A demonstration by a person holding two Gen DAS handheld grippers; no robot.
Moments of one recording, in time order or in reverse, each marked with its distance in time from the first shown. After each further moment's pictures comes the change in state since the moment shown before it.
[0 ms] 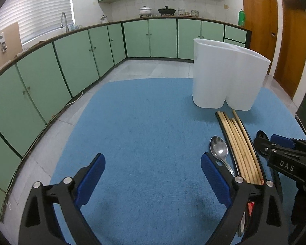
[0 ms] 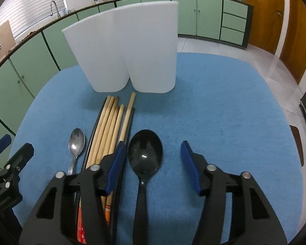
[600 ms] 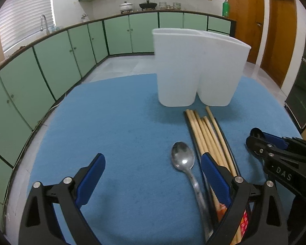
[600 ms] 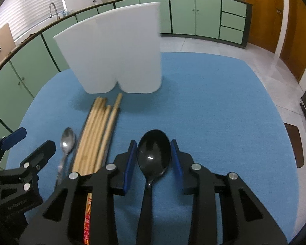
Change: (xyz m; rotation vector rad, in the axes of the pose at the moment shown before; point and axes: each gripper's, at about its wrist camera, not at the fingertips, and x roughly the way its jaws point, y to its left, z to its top) left arm 0.025 -0.046 0.020 0.071 0.046 -0.089; right arm -0.004 -0.028 0.002 0.012 0.000 0.003
